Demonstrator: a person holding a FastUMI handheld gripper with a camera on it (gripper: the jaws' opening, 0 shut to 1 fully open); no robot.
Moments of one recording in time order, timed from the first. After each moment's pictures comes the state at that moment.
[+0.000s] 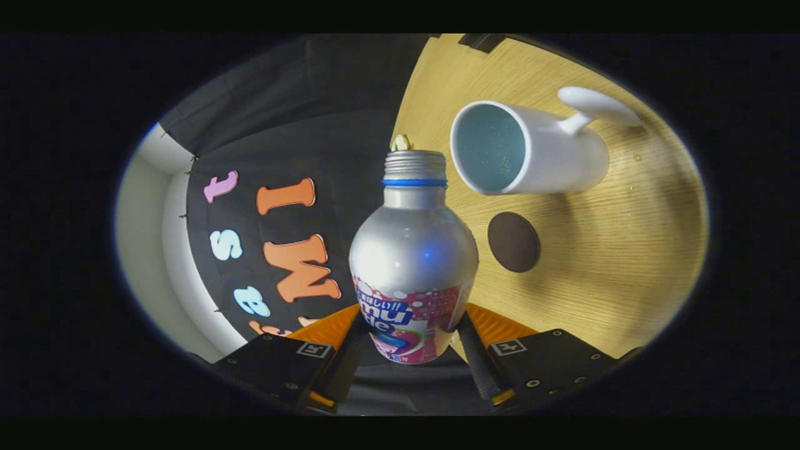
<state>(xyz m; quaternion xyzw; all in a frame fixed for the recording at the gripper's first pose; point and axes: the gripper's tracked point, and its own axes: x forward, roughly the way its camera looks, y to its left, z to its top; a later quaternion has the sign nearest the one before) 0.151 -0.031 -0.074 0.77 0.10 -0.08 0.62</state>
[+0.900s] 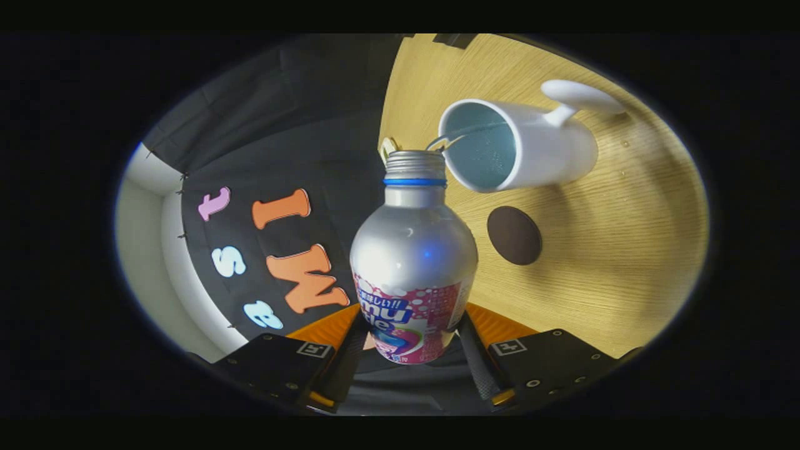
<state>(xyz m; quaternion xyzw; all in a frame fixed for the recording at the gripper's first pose) 0.150 -0.035 -0.062 0.80 0.10 -0.09 0.58</state>
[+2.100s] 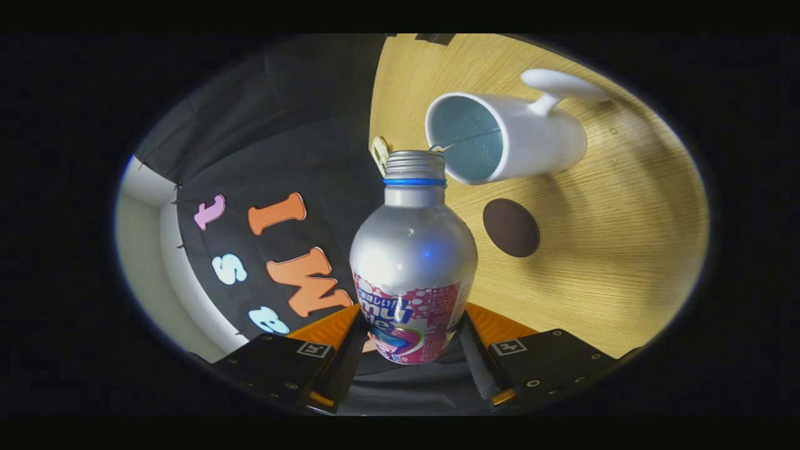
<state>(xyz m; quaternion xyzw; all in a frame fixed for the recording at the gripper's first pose) 0.149 -0.032 -0.060 0.82 0.12 -0.09 0.55</state>
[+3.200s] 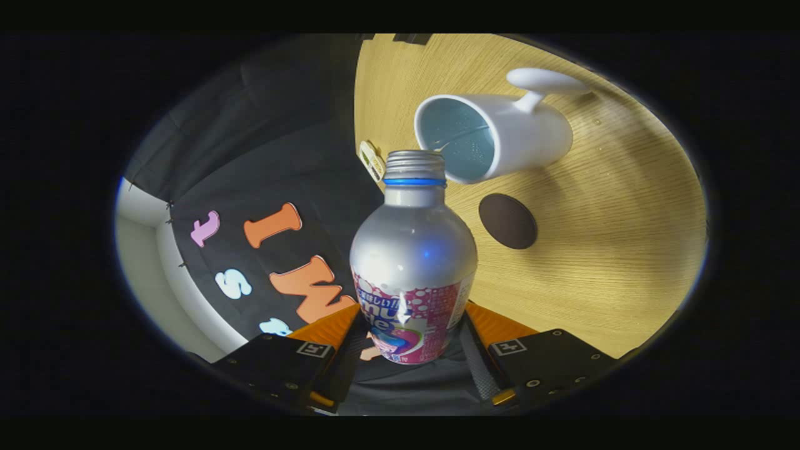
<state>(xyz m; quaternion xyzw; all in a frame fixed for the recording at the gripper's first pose) 0.150 -0.038 -0.055 0.85 0.12 -0.10 0.51</state>
